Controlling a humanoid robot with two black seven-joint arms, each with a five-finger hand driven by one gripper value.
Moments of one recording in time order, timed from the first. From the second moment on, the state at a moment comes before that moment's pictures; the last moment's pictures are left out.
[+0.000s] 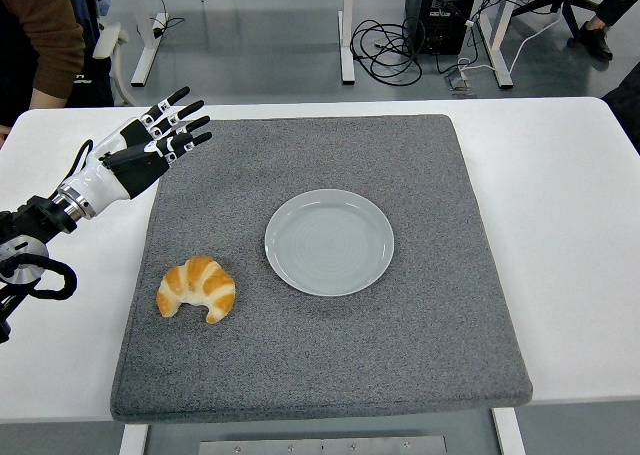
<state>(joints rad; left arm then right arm) -0.80 0.41 -0.55 -0.71 0.06 -0.61 -0.28 -0.07 0.00 0.10 0.13 -0.15 -0.06 0.32</state>
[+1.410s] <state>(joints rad) -0.81 0.42 -0.55 -0.71 0.07 -0.58 -0.28 -0.07 0.00 0.10 0.13 -0.15 -0.06 0.32</state>
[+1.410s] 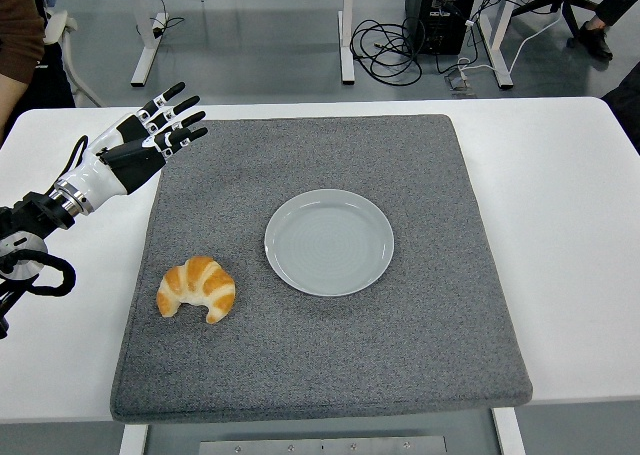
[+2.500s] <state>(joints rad) -0.96 0.71 -0.52 -1.18 0.50 -0.43 -0.27 -0.07 0.00 0.10 0.13 -0.15 -0.06 0.32</state>
